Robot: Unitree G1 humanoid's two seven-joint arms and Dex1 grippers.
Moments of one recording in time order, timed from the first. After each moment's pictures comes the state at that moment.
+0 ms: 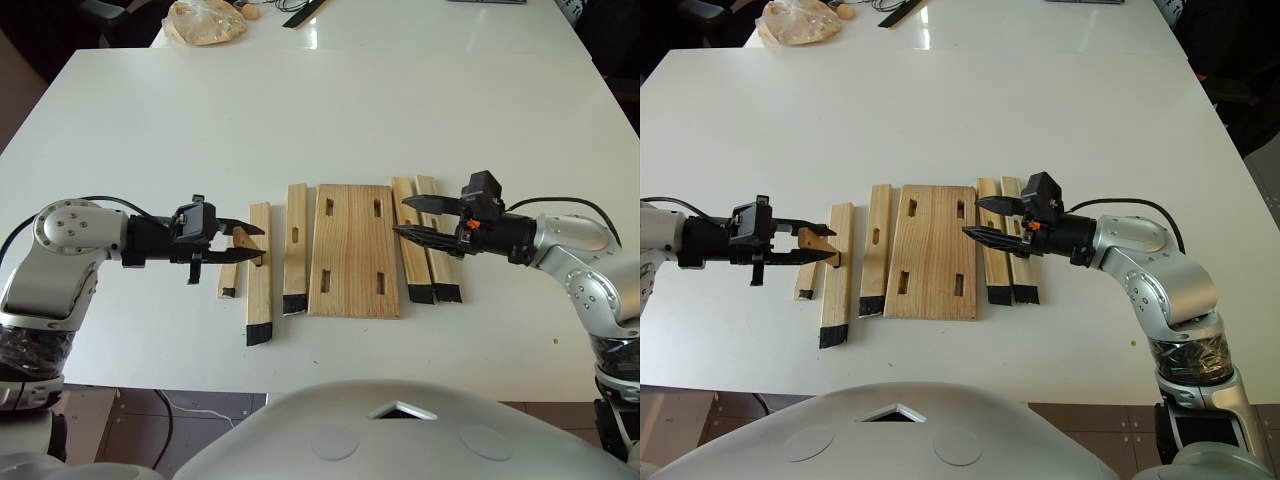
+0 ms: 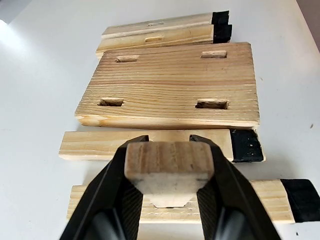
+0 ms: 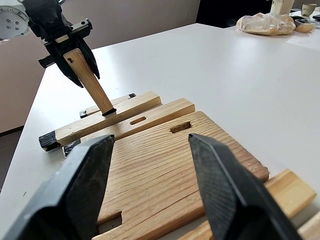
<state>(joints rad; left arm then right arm) -0.02 0.96 0.00 -0.14 -0.46 0.14 -1.33 -0.06 -0.67 0.04 -0.41 0.62 0.61 0.92</state>
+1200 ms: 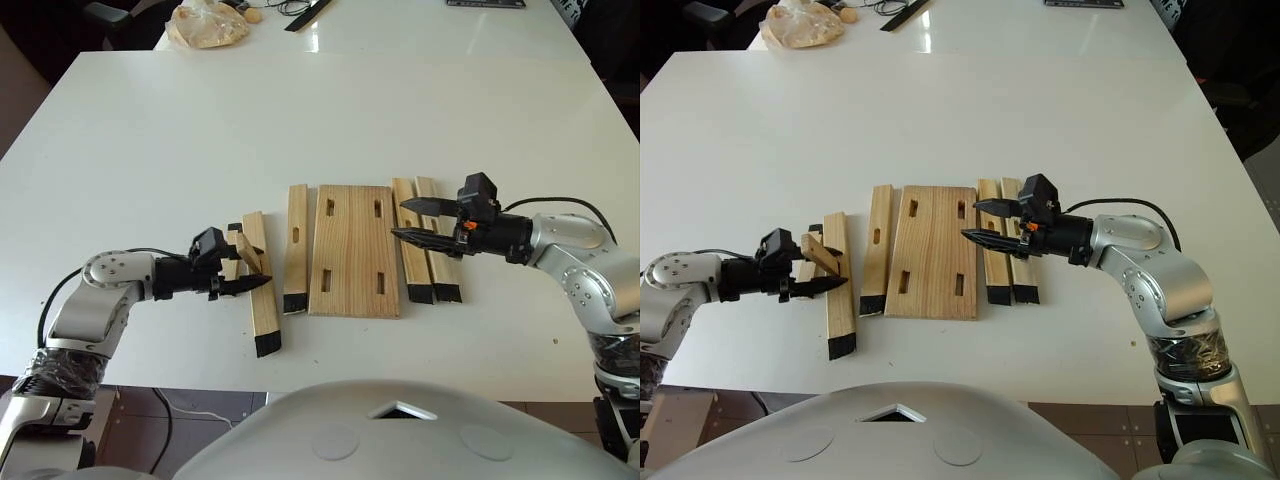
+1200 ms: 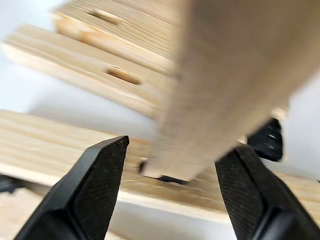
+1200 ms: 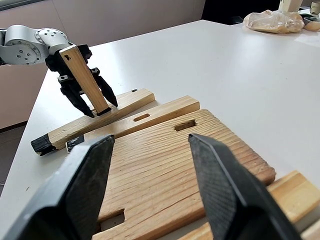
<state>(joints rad) 0.08 0.83 -0.02 0.01 -0.46 0.21 -1.16 -0.08 -0.67 0.06 -0.39 0.60 0.61 0.94</state>
